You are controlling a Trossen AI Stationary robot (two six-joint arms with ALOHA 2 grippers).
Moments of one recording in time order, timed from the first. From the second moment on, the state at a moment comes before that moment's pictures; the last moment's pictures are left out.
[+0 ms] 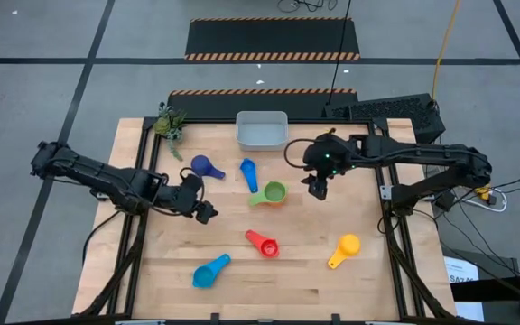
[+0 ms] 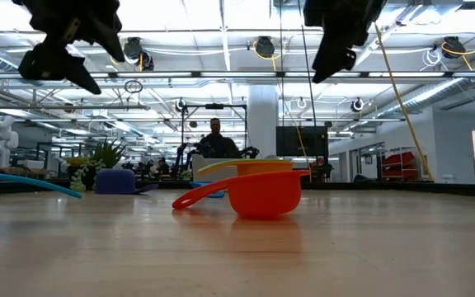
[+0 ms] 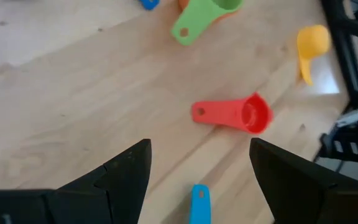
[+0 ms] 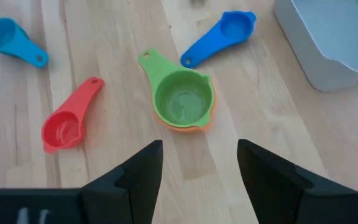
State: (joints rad) left arm -0.26 1.07 0.82 -0.63 -0.16 -1.28; right arm -0.16 1.27 1.12 -0.79 -0.05 0.20
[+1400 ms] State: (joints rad) left arm 0.11 1.37 1.09 -0.95 -0.06 -0.43; right arm -0.16 0.90 0.67 -0.44 0.03 0.37
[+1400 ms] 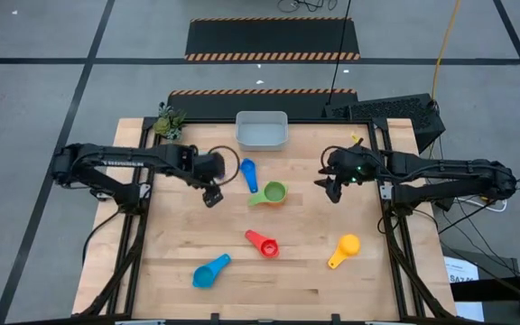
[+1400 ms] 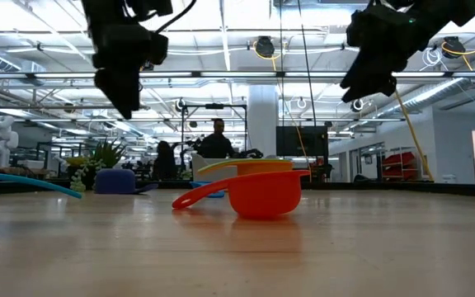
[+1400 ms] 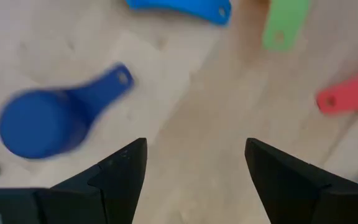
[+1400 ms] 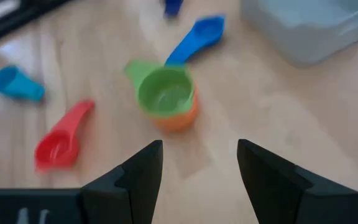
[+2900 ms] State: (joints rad) left arm -0.41 1.54 0.96 -0.76 -0.86 -0.35; right arm 0.41 1.33 0.64 0.55 0.40 0.22
